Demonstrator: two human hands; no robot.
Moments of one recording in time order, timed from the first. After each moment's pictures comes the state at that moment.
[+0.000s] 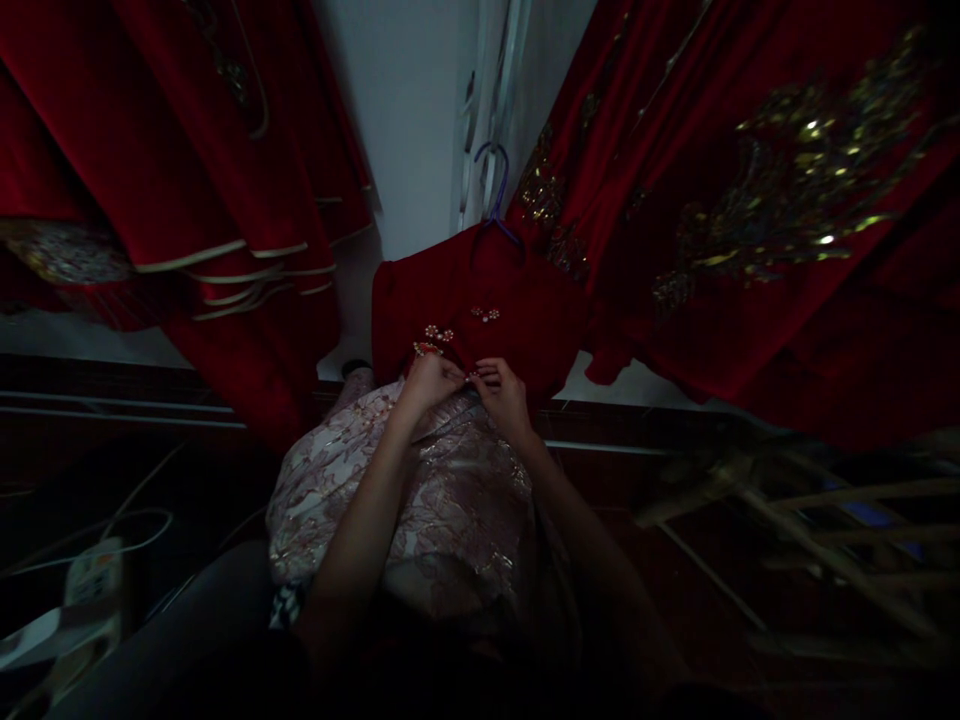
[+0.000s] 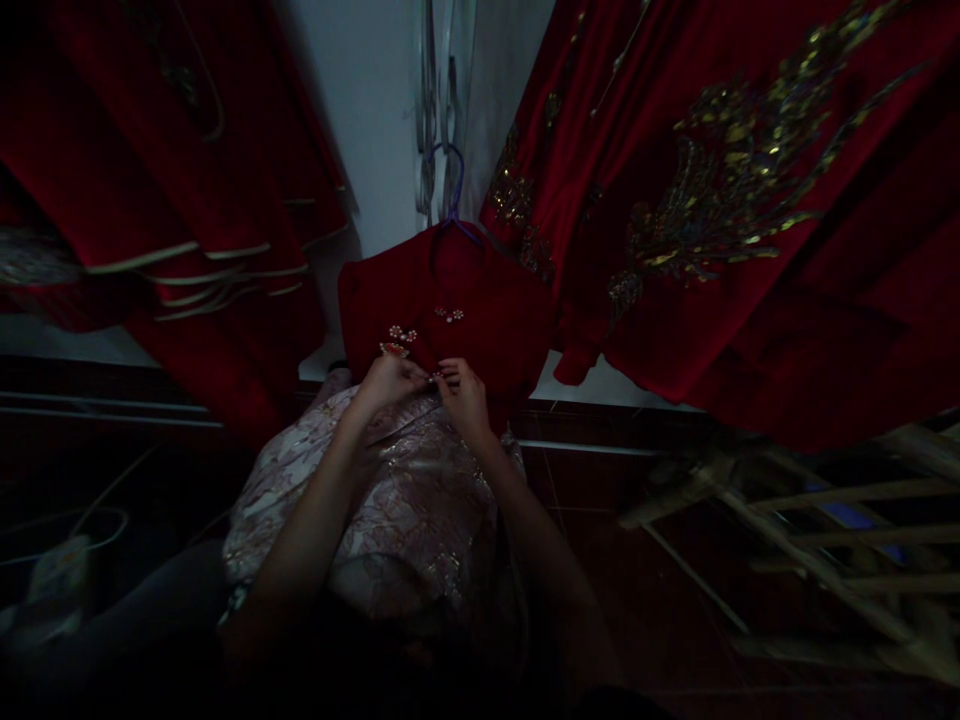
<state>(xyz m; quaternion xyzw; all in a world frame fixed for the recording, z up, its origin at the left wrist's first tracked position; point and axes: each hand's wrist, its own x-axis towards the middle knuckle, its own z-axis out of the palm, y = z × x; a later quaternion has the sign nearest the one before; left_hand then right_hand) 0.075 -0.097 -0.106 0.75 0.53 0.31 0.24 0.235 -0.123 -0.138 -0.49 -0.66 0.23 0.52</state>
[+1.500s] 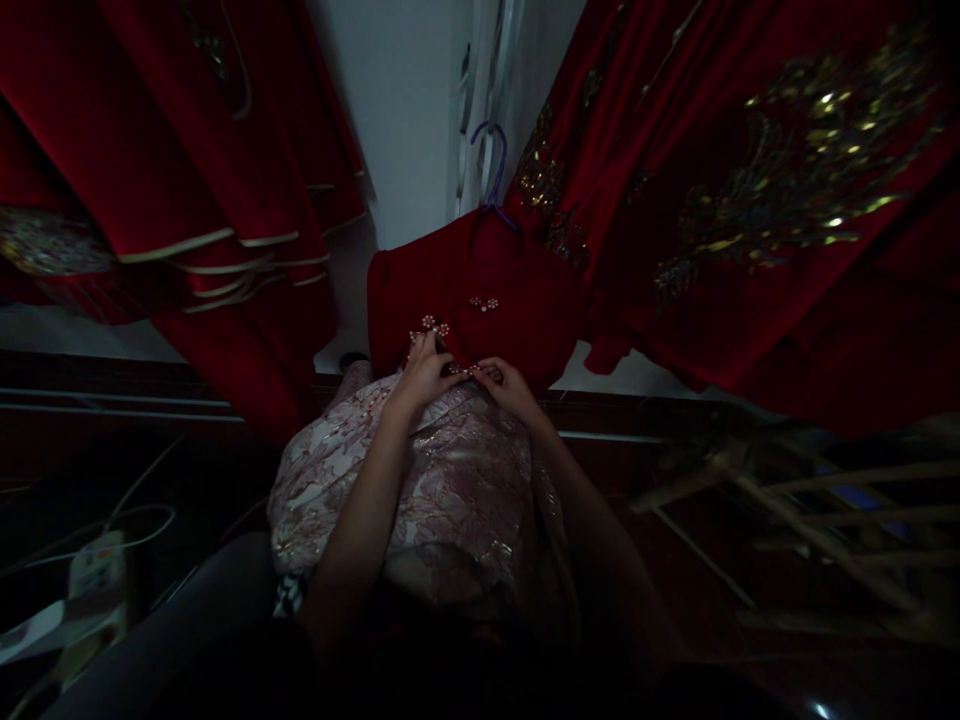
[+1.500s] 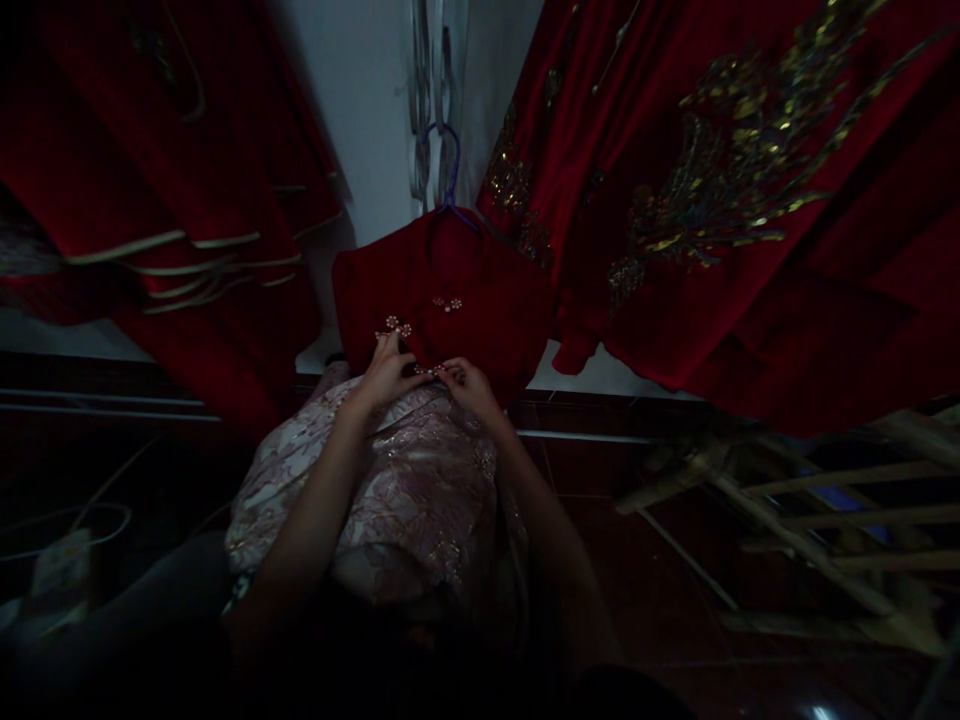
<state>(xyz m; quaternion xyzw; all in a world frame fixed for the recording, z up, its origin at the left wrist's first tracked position) 0.064 -0.092 -0.126 0.83 0.47 0.30 0.04 0.262 -0.100 -0.159 -0.45 -0.68 0.34 0.46</state>
